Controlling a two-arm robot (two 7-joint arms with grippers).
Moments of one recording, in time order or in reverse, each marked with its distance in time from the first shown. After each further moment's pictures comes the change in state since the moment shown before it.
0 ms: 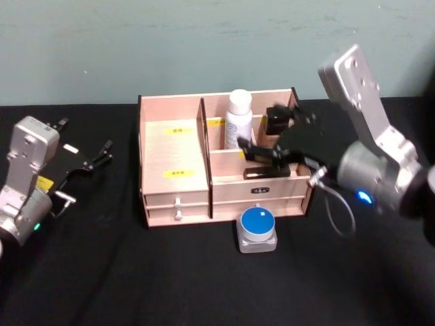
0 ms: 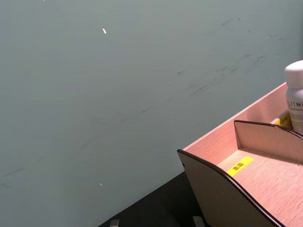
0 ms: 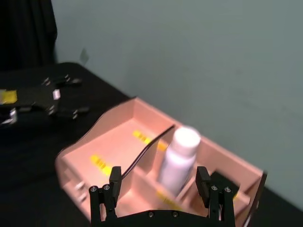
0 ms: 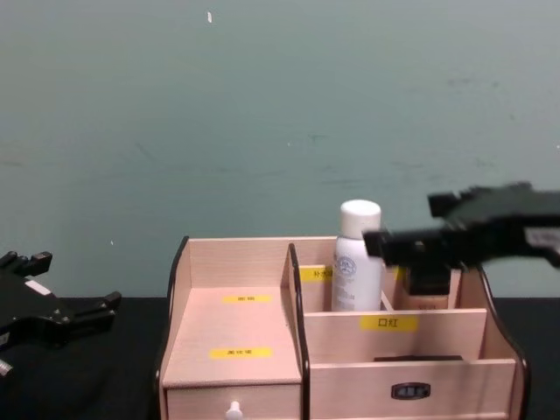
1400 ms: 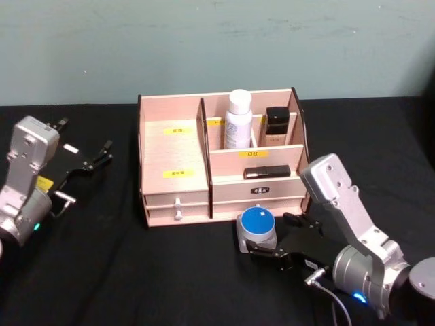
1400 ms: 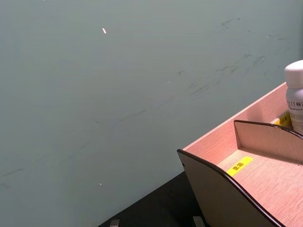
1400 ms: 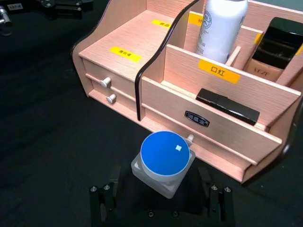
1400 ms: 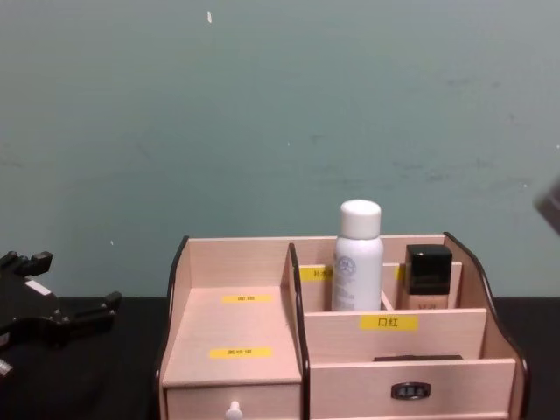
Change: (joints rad) left arm 0.000 0.000 0.000 0.000 0.000 0.000 0.000; right arm -0.296 -0.071 0.026 -0.088 -0.087 0.188 -0.089
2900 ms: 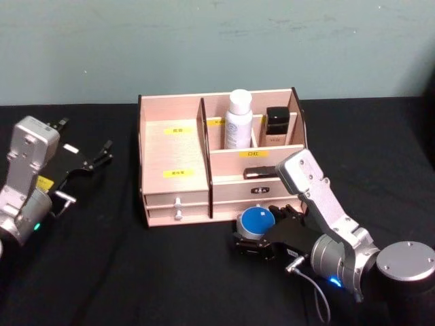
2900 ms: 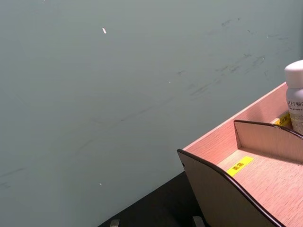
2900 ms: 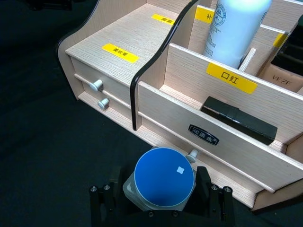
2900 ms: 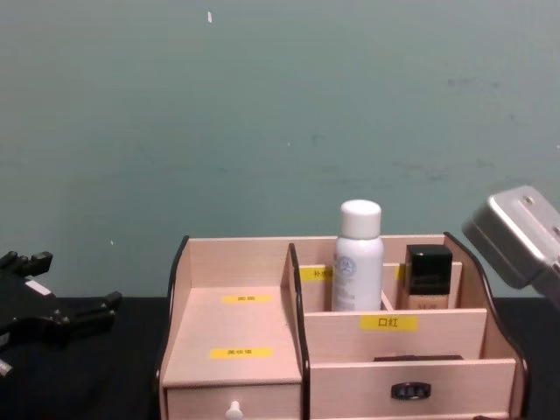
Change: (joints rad) left arm 0.000 0.000 0.000 0.000 0.000 0.000 0.000; right arm 0.098 -0.097 -0.026 0.150 -0.113 -0.022 0.059
